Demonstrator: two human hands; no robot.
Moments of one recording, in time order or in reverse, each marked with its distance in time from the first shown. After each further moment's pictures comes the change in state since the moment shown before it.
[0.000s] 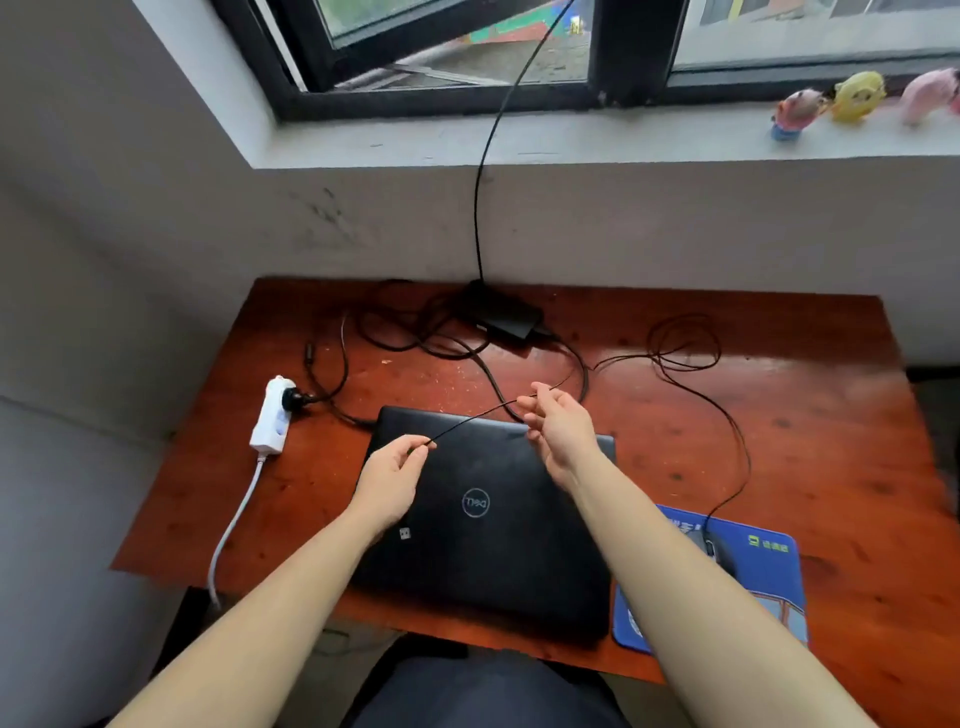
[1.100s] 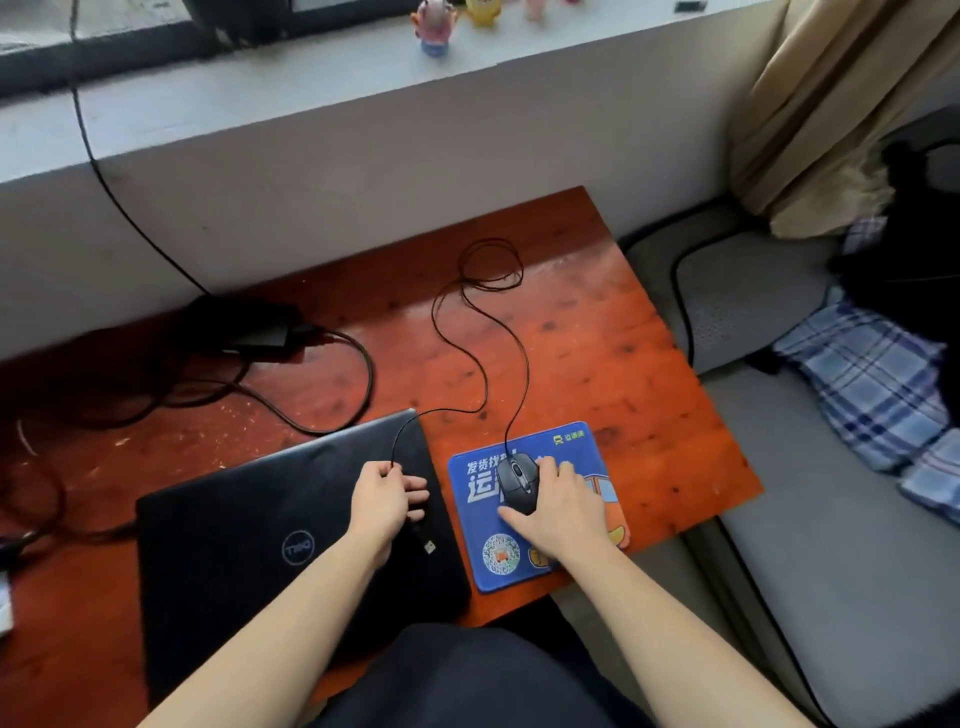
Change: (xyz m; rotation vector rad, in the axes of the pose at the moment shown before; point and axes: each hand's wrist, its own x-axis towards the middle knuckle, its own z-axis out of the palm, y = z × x) left_hand -0.014 0.048 0.205 -0.134 -0.337 -0.359; right_hand -0.074 0.083 -0.234 -1.466 0.482 0.006
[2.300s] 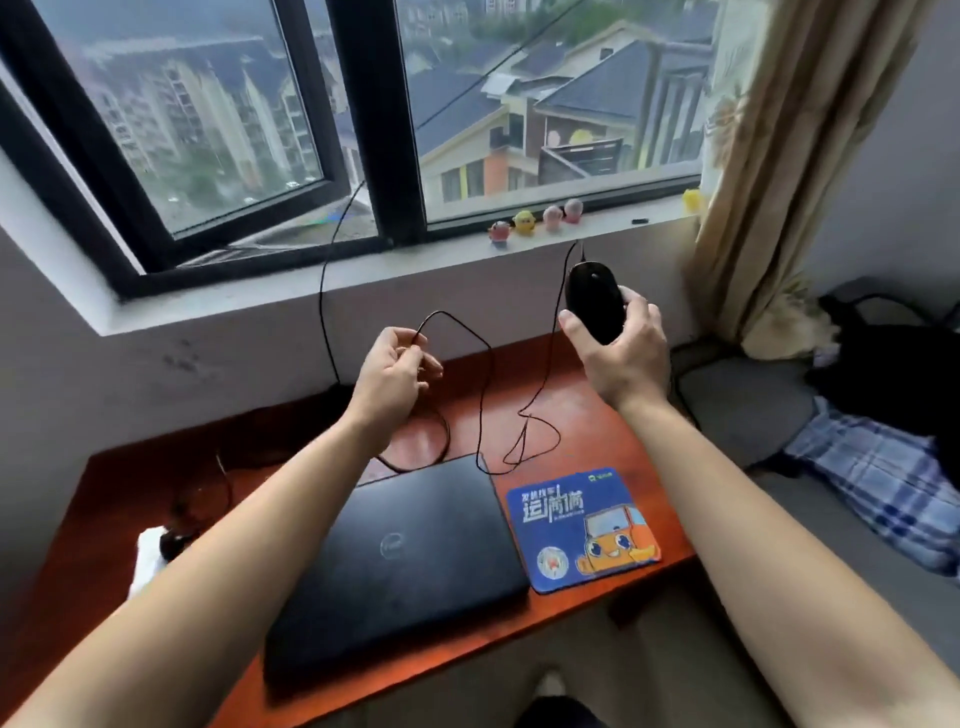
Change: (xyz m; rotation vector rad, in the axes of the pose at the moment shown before) left_hand -0.201 0.134 -0.129 -0.075 -0.098 0.942; right_hand -0.134 -0.074 -0.221 0.813 0.990 -0.272
